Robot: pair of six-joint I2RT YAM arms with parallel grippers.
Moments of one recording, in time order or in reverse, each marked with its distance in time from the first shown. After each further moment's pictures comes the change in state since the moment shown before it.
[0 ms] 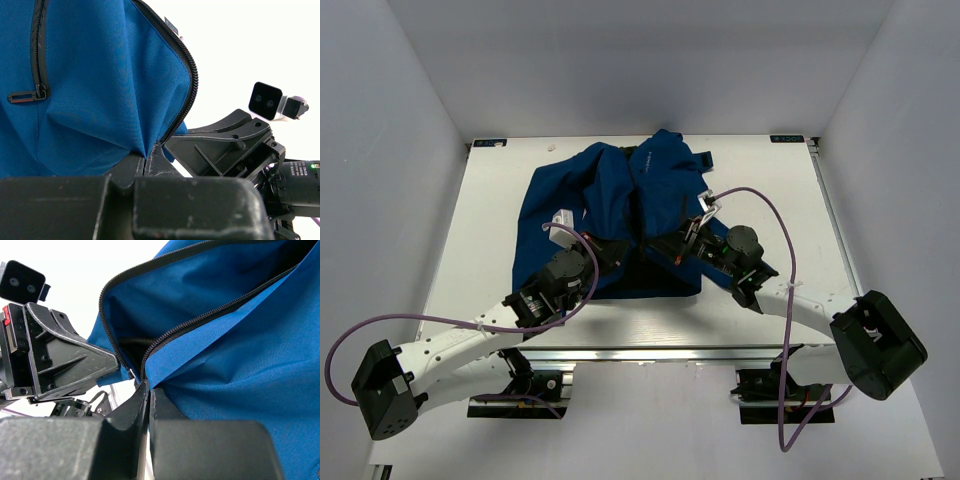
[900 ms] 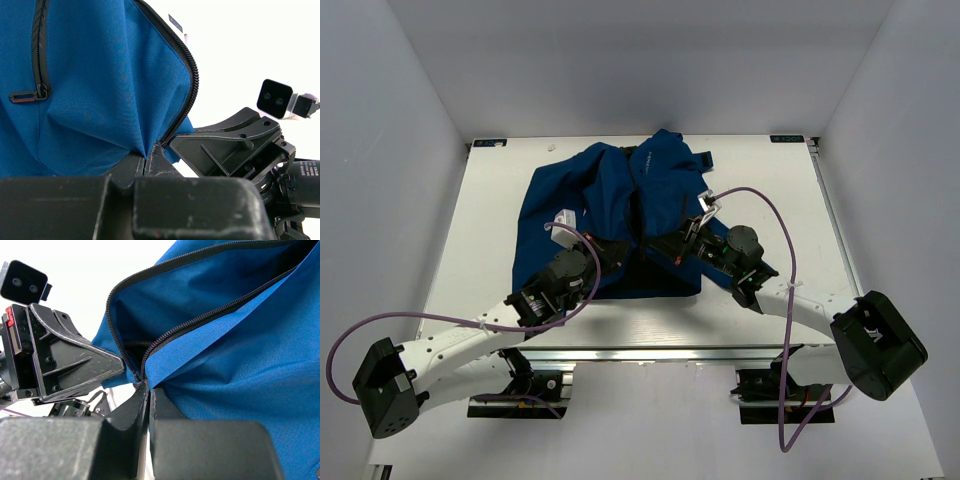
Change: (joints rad) left arm 0.000 0.015 0.000 0.001 0.002 0.016; right arm 0.000 -0.003 0.001 -0.006 0.001 -0.010
